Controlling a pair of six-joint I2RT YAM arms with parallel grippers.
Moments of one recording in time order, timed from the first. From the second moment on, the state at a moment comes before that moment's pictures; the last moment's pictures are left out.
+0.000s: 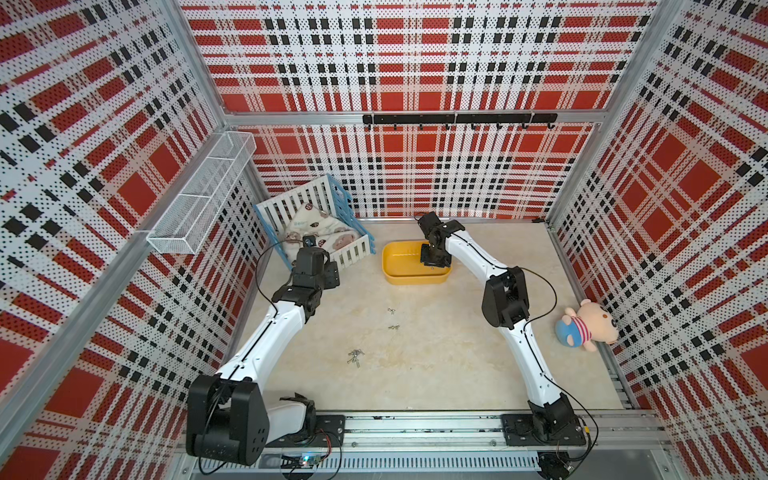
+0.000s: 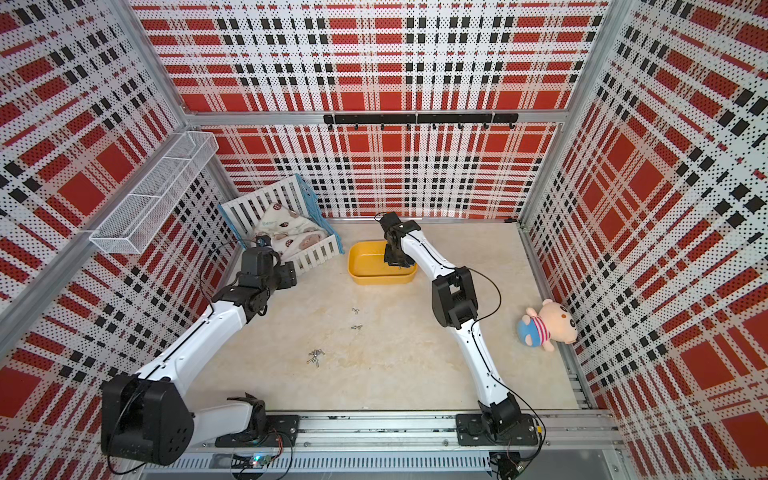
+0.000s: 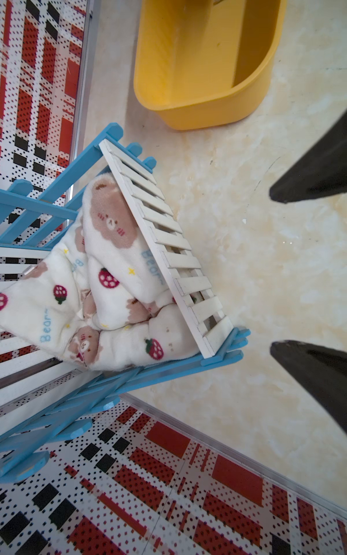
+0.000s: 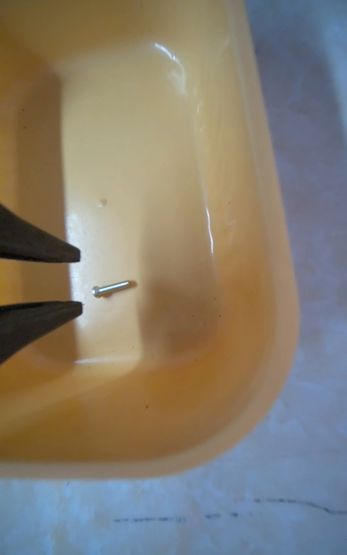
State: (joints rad) left arm -0.13 1.26 0.91 -0.30 -0.27 -0.21; right arm 0.48 2.50 2.38 -1.09 0.12 0.57
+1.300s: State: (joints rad) left arm -0.73 1.29 0.67 -0.53 -0.32 -0.92; right arm 0.55 1.49 1.31 -0.83 0.28 0.60
